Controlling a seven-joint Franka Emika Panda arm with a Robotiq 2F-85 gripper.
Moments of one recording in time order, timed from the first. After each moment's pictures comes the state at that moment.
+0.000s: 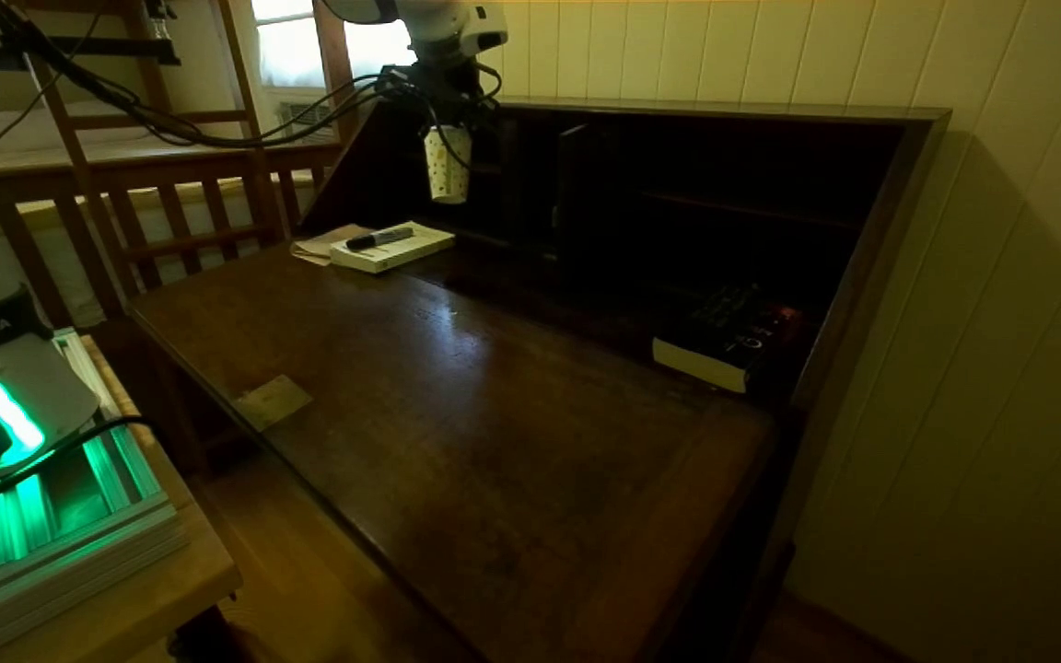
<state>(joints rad) -0.60 0.14 0.59 -2.19 1.19 2.76 -1.26</state>
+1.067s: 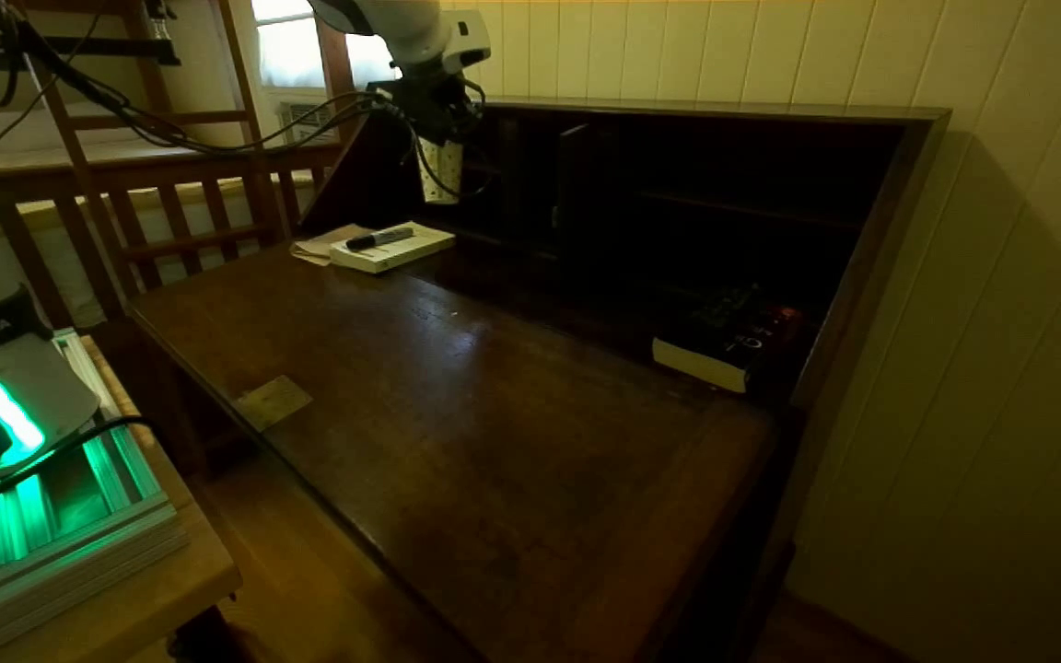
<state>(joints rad) -0.60 0.12 0.61 -2.23 1.58 2.76 -1.59</state>
